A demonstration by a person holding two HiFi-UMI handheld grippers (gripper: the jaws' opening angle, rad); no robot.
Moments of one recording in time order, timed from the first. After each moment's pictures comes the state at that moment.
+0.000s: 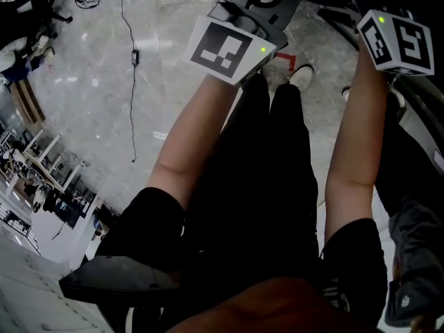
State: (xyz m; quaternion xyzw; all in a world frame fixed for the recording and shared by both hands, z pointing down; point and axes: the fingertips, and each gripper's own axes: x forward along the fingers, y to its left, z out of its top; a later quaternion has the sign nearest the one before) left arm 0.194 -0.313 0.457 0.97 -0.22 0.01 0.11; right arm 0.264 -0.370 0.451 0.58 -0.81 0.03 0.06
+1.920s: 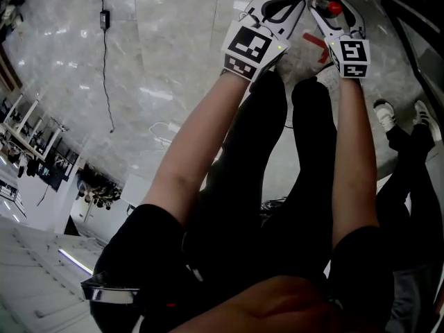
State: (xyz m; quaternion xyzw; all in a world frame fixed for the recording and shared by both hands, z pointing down) left arm 0.032 -0.178 0.963 0.90 -0.27 0.21 0.27; right arm 0.085 -0.156 1.068 0.43 -0.82 0.25 0.27
